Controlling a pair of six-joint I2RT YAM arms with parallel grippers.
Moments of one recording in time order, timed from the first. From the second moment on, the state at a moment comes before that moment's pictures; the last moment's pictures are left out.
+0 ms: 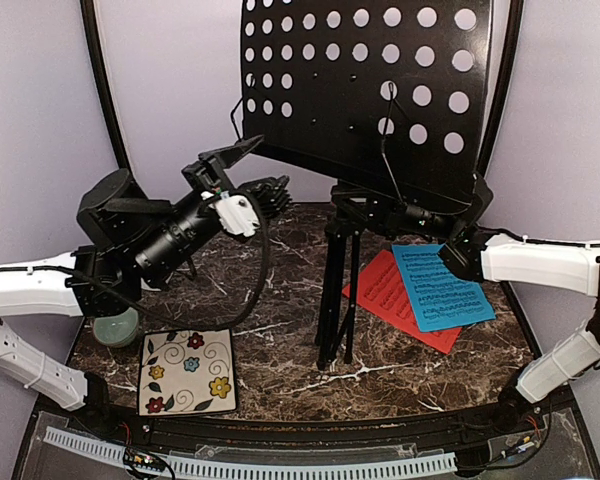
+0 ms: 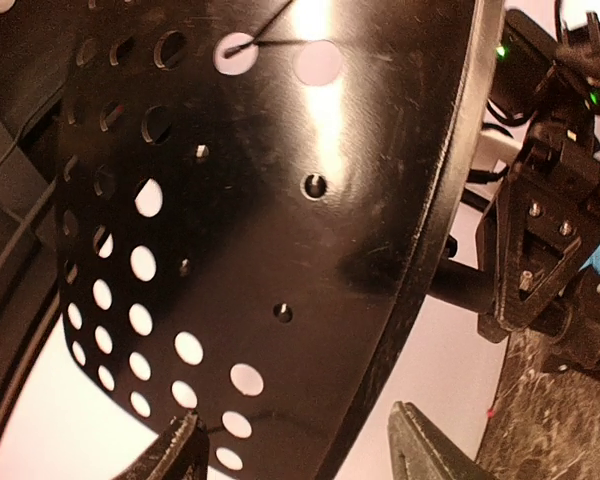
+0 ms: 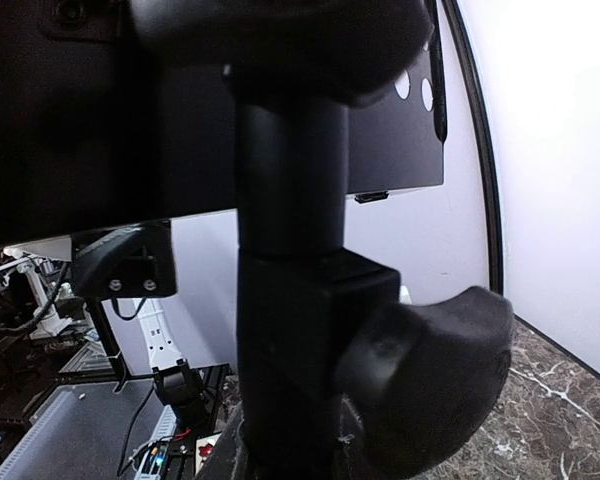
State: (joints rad) left arm -1.18 1.24 1.09 0.46 -0.34 1.33; right arm 0.67 1.43 0.93 0.82 -0.82 0.44
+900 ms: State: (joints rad) left arm -1.20 1.41 0.80 0.35 -0.29 0.02; right arm 0.67 1.38 0.93 0.69 -0.64 0.39
